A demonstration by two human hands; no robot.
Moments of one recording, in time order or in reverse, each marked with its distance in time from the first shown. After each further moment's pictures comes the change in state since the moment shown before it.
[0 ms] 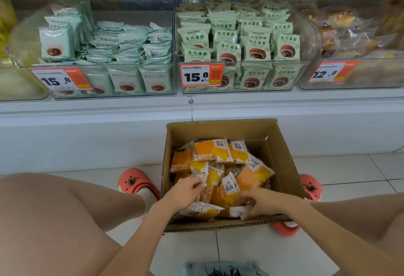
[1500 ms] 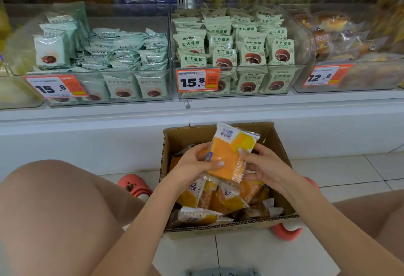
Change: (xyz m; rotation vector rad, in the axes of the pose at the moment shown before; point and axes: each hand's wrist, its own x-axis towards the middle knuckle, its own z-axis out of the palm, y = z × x) left_hand 0.009 0.077 -0.039 -0.849 -0.024 0.061; right_hand -0.033 -0.067 -0.062 1.305 0.476 -0.132
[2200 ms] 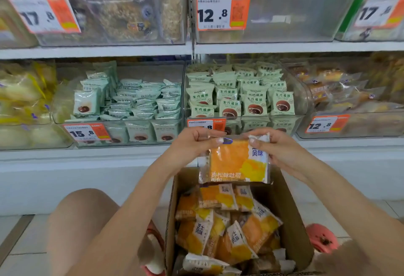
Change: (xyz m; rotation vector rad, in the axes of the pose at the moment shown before) left_hand -0.018 0.158 0.006 0.452 0.076 0.368; right_hand -0.008 -0.135 0.006 -0.345 -0.050 -0.336
